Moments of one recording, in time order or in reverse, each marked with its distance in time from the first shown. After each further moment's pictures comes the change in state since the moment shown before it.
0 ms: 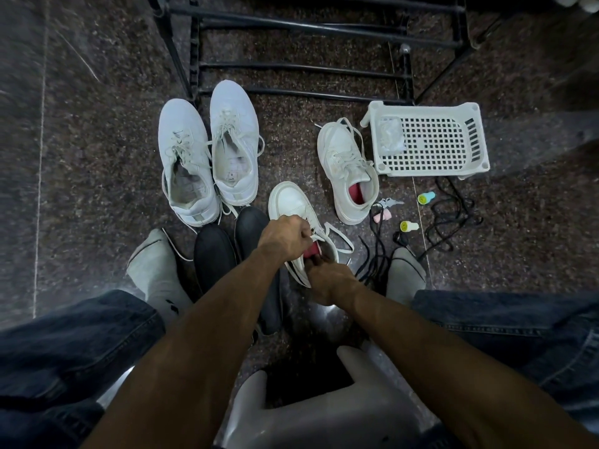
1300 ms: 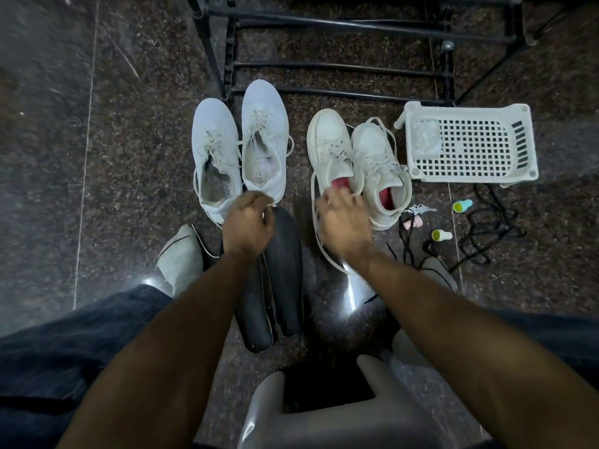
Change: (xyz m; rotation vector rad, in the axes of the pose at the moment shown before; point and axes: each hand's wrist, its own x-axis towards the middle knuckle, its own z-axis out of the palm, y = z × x) left_hand -0.026 -0.080 -0.038 -0.005 0.653 0.022; right_hand 0.038 0.001 -0.073 -0.084 0.783 -0.014
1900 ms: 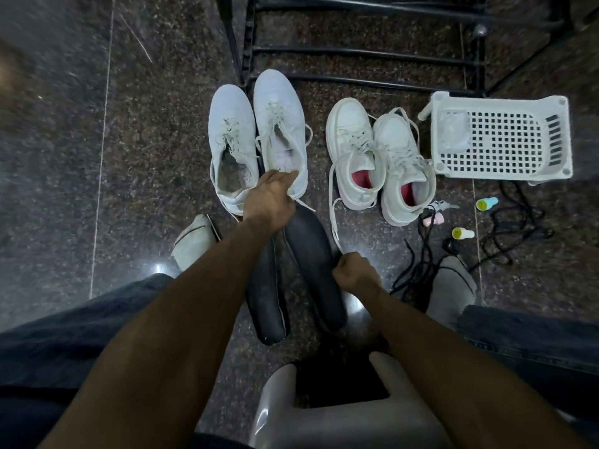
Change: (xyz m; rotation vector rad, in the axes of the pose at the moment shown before) left_hand 0.035 0.006 -0.009 0.058 -0.372 -0.090; right_hand -0.062 -0.022 0.060 0.627 -0.666 0.672
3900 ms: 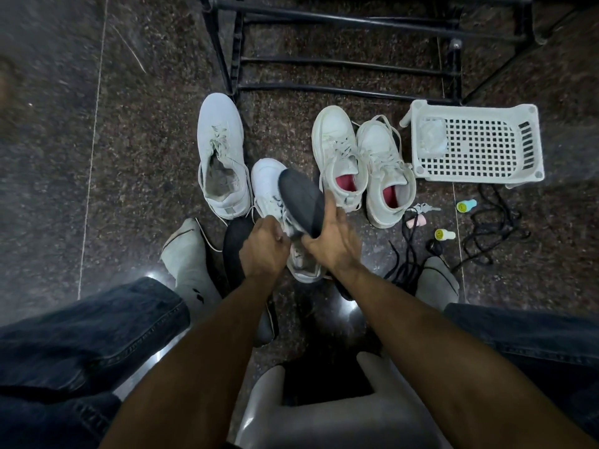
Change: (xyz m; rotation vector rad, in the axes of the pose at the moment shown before) left_hand -0.068 0.018 0.053 -0.214 0.228 -0.329; right_hand -0.018 -0.051 -0.040 -0.015 0.336 -0.353
